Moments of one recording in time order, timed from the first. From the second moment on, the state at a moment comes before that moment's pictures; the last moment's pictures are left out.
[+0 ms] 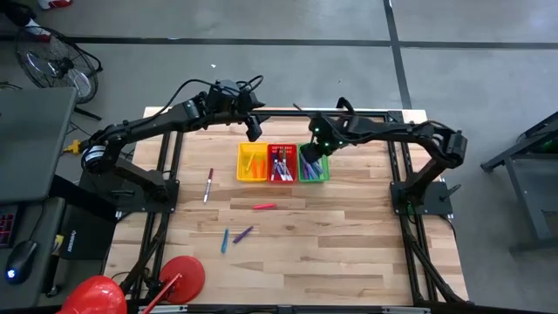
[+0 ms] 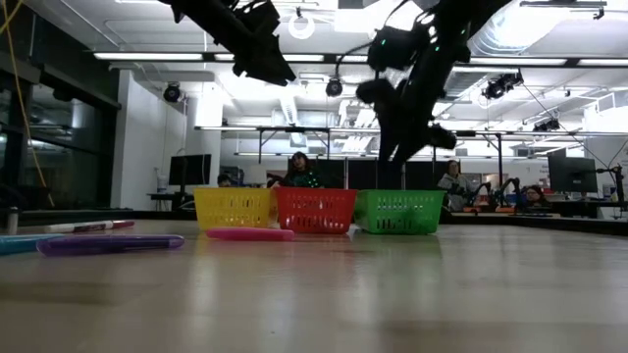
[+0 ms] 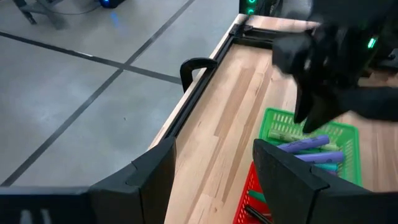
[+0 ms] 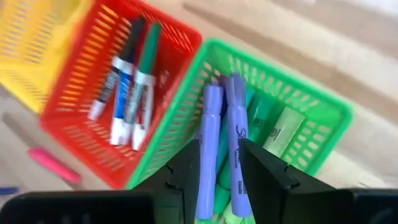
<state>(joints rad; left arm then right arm) 0.48 1.38 1.23 -0.30 -0.02 0.13 -0.41 1.62 1.13 -0.60 -0.07 0.68</state>
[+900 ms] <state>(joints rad) 0.34 1.38 1.23 -0.51 0.02 0.09 -0.47 1.26 1.13 -0.62 -0.06 0.29</state>
